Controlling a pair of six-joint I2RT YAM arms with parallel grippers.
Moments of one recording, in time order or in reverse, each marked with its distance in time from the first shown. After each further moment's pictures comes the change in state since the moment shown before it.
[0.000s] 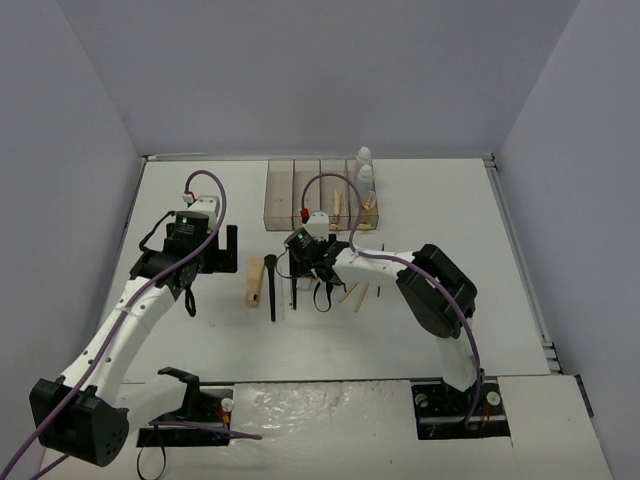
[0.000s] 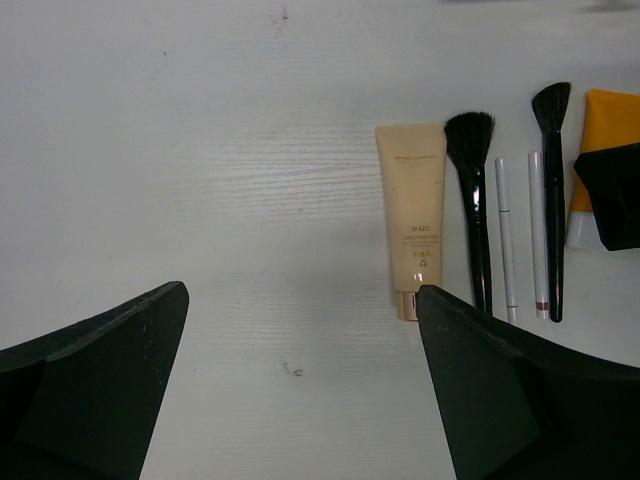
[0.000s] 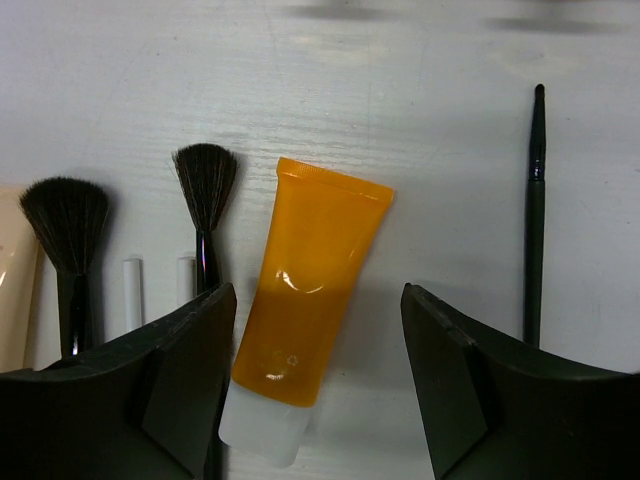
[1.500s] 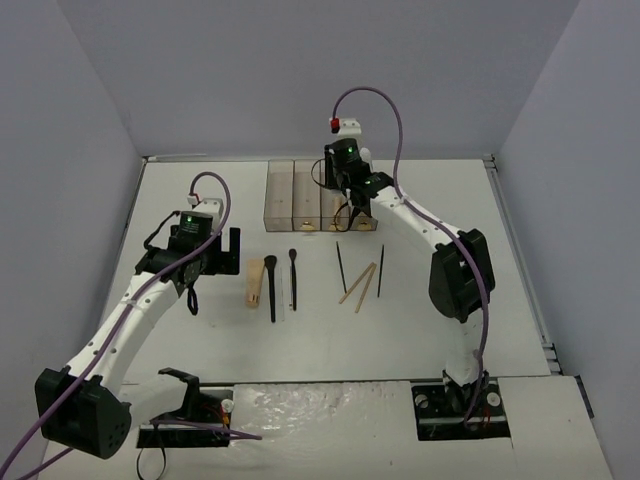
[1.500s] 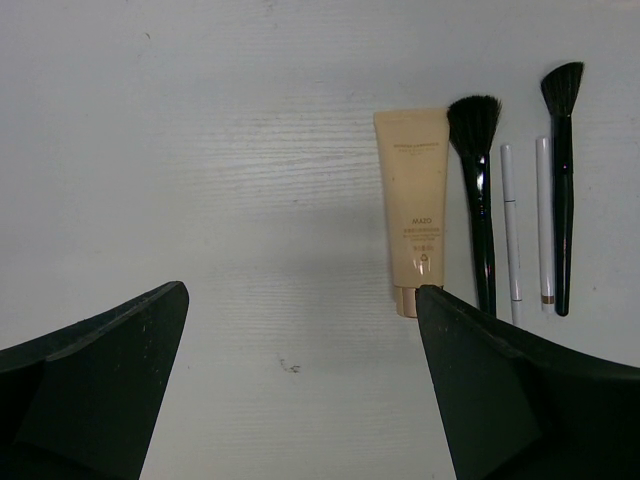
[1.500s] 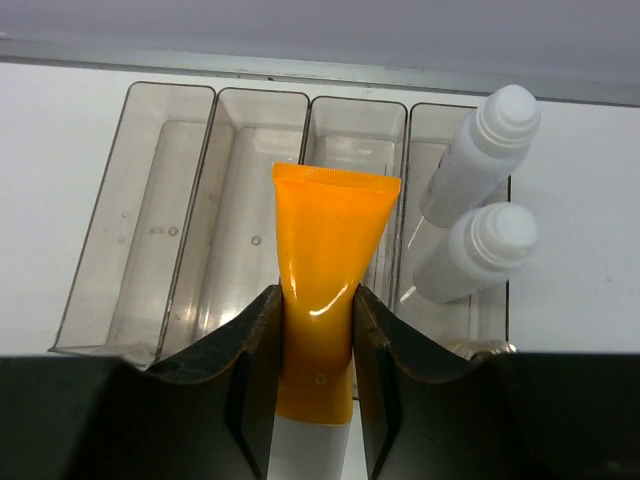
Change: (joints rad) left arm 0.001 0.043 0.000 -0.005 0.015 -0.001; right arm -0.318 0.029 0.458 0.022 -0.115 -0.440
